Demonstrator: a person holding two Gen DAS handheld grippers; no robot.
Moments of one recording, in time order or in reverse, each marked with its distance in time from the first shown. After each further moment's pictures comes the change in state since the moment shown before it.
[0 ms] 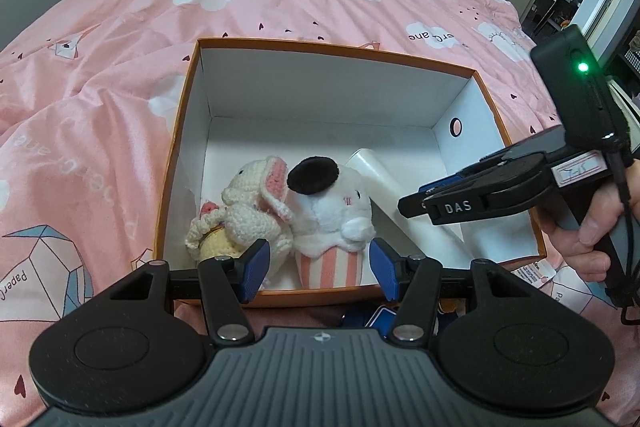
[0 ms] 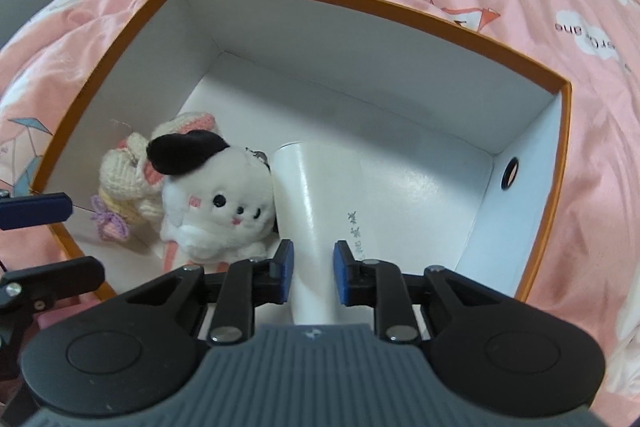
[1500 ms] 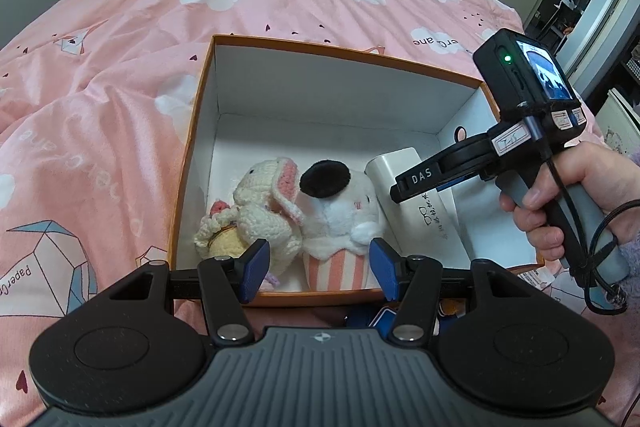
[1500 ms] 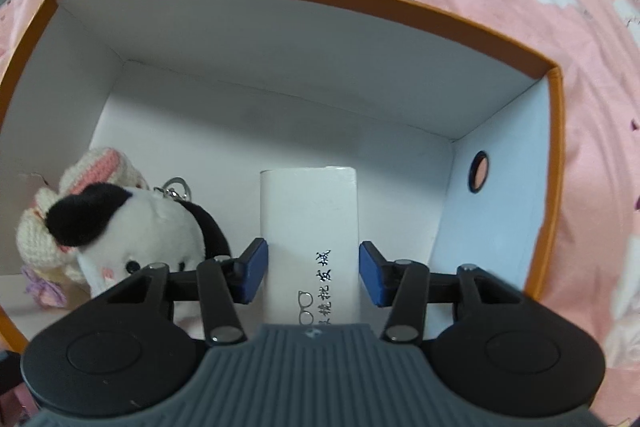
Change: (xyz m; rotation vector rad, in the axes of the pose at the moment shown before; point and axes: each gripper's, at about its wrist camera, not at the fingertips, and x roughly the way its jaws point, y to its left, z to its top) left arm -0.003 0.005 0.000 -0.022 -0.007 -0.002; right arm 0.041 -0.037 0.031 0.170 0.075 -0.148
